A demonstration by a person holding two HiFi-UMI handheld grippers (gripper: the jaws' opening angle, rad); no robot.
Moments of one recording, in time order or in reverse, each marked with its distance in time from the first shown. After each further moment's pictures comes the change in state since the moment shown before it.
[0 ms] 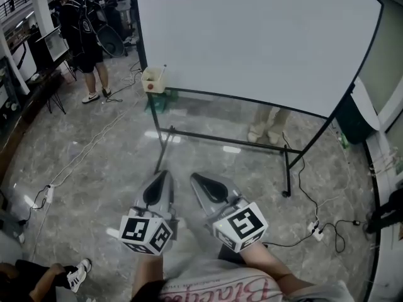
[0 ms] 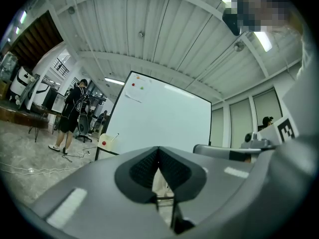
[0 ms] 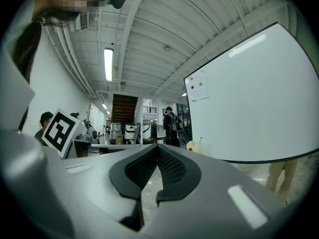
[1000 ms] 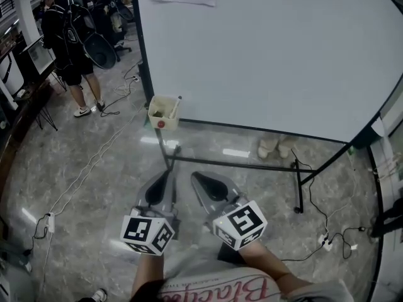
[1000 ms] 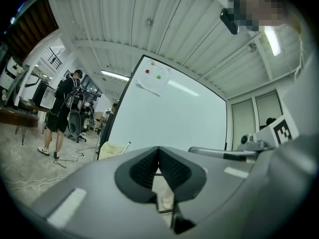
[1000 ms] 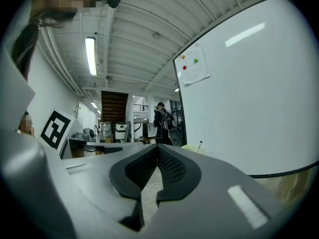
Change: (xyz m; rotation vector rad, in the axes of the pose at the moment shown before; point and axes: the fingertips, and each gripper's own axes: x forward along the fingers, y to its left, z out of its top) left arm 0.162 0.158 0.034 0.000 0.030 -0.065; right arm 0.210 -0.101 0.005 0.039 0.015 -0.063
